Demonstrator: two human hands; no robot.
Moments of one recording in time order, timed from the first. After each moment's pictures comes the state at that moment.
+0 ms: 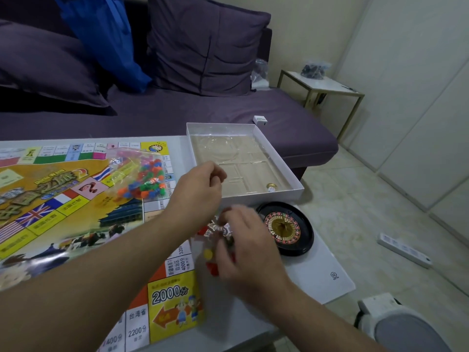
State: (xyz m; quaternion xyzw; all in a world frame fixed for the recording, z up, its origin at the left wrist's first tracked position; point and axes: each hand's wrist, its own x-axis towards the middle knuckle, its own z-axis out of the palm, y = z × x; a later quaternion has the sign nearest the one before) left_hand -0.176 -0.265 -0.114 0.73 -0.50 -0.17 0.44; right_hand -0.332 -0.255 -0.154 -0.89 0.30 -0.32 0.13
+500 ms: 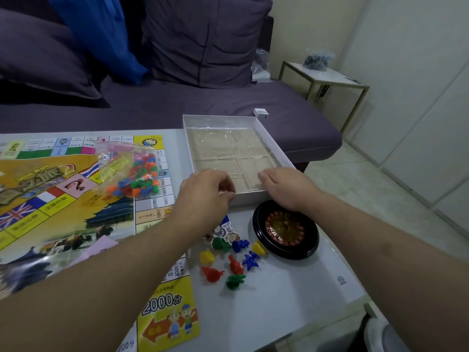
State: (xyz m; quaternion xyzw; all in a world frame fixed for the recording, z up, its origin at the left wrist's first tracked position) left_hand -0.182 -0.286 -0.135 0.74 -0.55 -0.15 0.36; right_hand -0.346 -0.429 -0.125 -0.89 0.44 -0.01 0.07
